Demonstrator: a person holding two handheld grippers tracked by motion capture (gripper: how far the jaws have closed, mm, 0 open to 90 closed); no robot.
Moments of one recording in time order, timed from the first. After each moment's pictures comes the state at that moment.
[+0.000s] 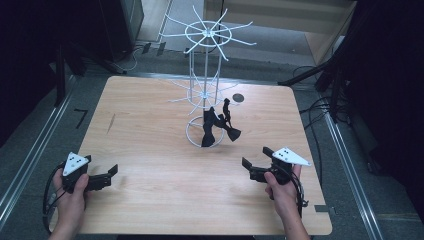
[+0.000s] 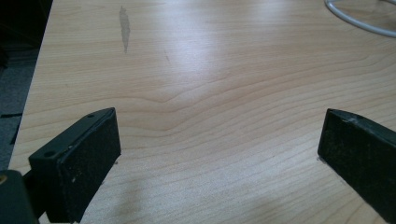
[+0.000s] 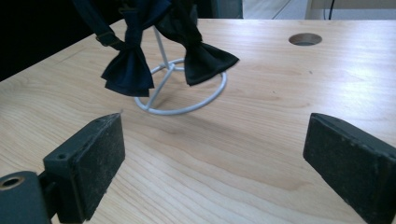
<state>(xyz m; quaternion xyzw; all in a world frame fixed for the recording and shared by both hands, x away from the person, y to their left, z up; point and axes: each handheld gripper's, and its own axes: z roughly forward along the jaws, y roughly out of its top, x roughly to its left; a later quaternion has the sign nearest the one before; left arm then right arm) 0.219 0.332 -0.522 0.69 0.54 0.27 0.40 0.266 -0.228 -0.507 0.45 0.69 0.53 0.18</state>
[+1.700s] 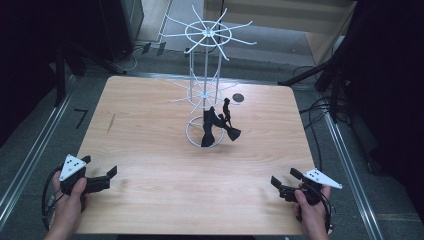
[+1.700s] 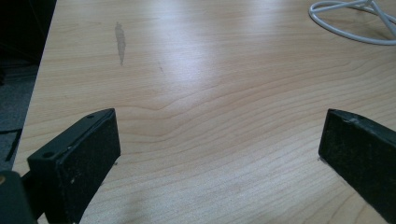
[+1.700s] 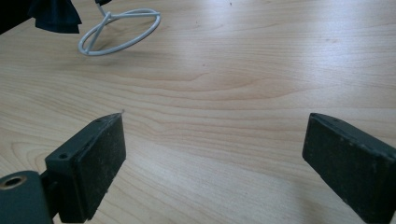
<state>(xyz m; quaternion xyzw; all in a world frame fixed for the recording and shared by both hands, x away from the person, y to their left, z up) 0.212 0.331 -0.522 0.69 0.52 0.28 0.42 0.227 -0.316 -0.550 0.51 0.68 0.50 0.17</state>
